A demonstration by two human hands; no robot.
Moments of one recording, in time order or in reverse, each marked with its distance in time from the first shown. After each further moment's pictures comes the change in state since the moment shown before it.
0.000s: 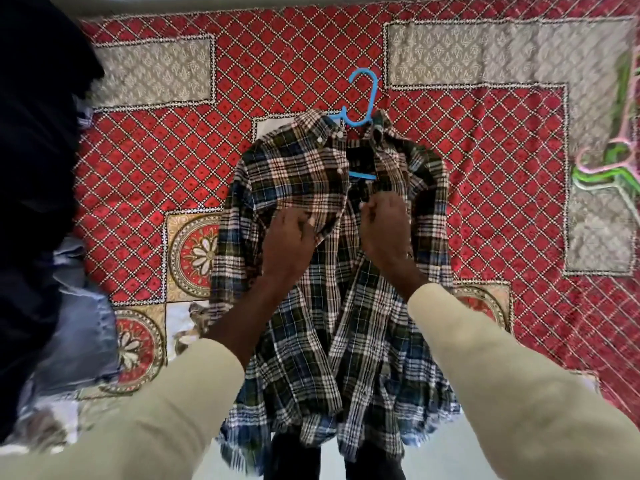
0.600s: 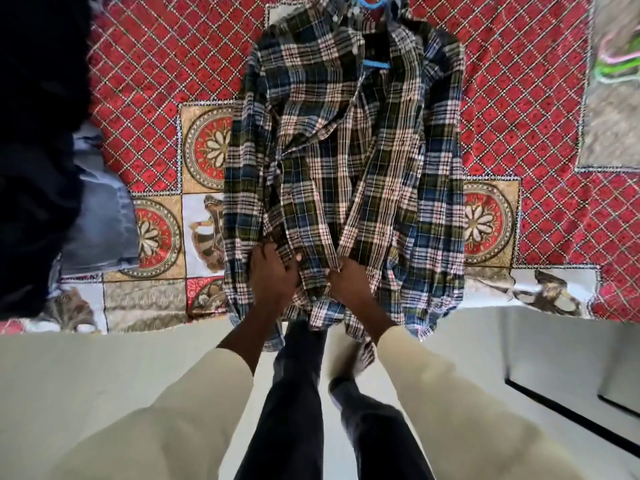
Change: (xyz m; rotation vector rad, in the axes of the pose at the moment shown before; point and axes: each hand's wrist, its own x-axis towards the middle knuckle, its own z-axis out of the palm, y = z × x) left_hand -0.259 -0.090 0.005 0.238 -0.147 -0.442; right_hand -0.298 -0.006 0.011 0.146 -0.747 0.531
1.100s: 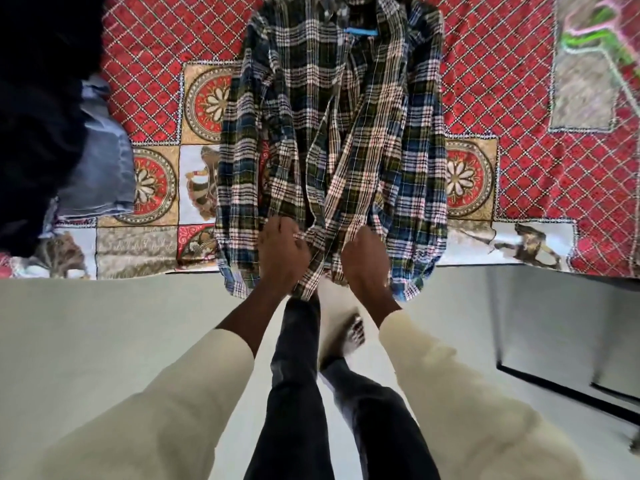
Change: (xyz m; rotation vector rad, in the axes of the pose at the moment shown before) left_hand -0.094 -0.004 0.023 -0.016 0.129 0.312; right_hand -0.079 0.066 -0.001 -0.272 0.384 -0.130
